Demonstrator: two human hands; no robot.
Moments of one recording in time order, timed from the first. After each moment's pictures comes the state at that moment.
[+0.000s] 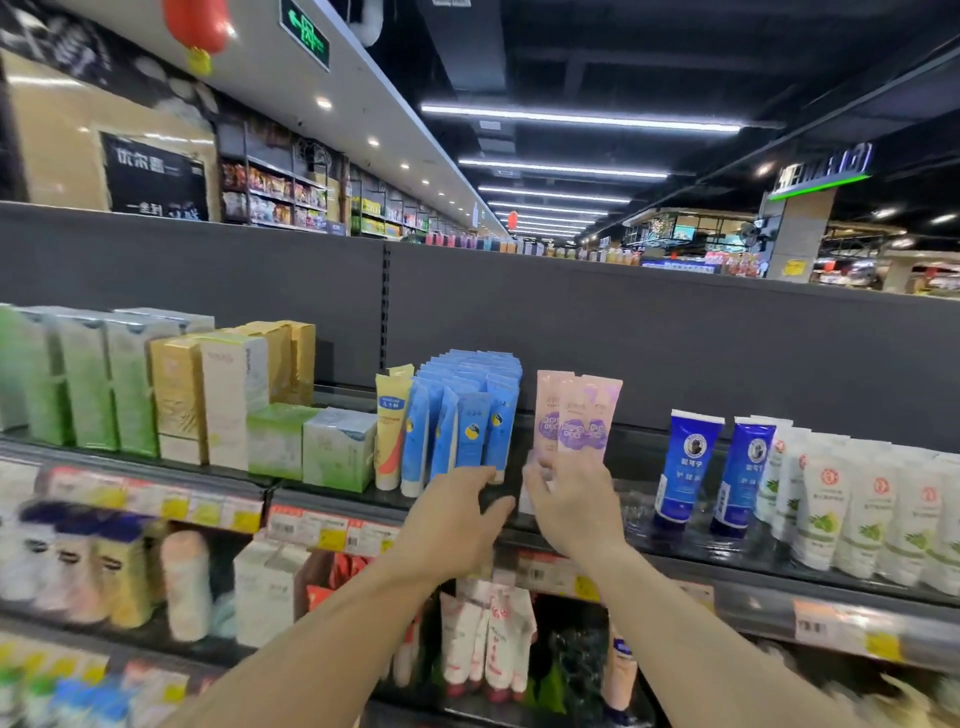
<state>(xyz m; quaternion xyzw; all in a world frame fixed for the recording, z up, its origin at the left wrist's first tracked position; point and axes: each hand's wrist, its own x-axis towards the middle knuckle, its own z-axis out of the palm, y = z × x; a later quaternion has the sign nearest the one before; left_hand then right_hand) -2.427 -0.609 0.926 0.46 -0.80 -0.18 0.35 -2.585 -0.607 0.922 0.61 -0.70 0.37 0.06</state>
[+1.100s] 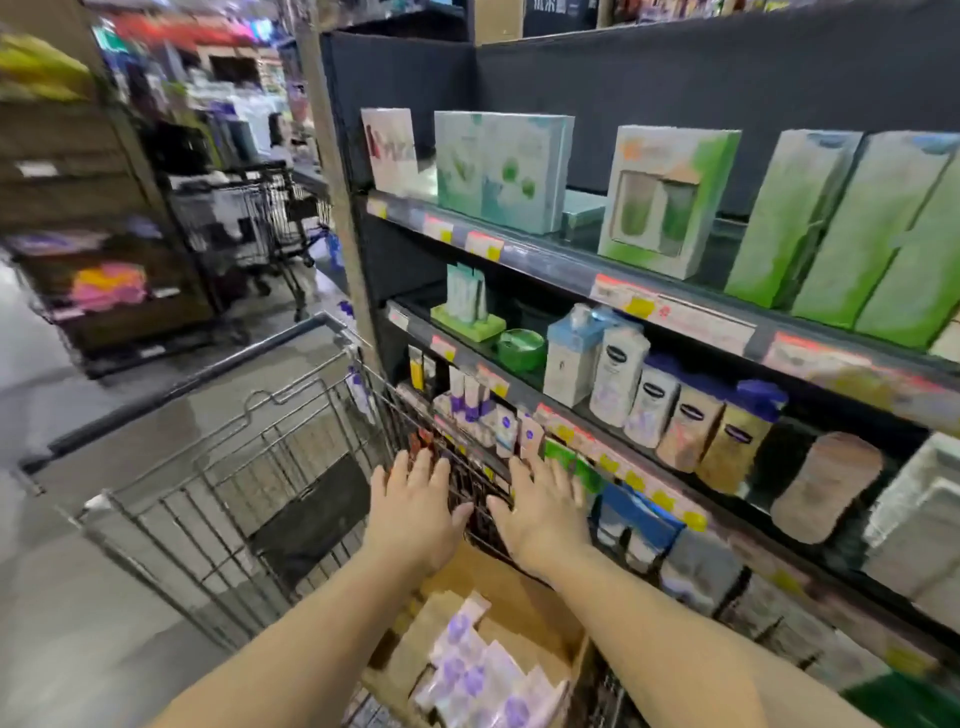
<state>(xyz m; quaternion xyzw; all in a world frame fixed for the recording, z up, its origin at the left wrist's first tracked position) -1.734 -0.541 0.741 0.84 -0.54 -0.02 0.03 -1.868 -0.612 0.739 0.85 -0.50 0.05 -0.14</state>
